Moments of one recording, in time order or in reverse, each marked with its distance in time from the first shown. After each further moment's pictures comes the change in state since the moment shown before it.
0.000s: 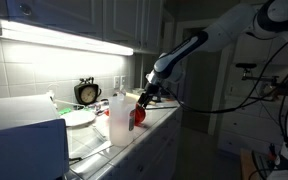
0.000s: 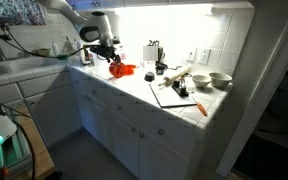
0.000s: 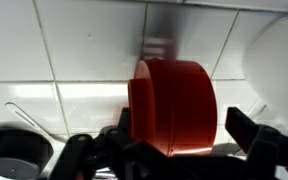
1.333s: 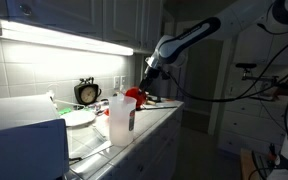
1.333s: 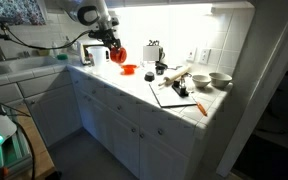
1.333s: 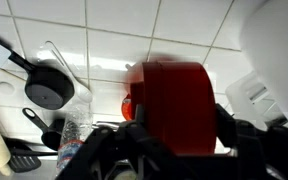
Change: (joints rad) arm -0.009 -0.130 0.001 0.055 -0.203 -0.110 0.088
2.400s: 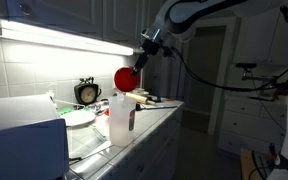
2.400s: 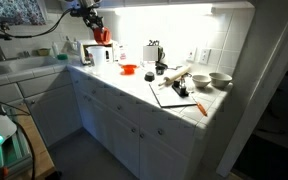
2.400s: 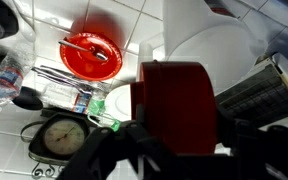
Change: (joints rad) arm 0.130 -0.187 0.053 0.037 -0.028 -0.157 0.000
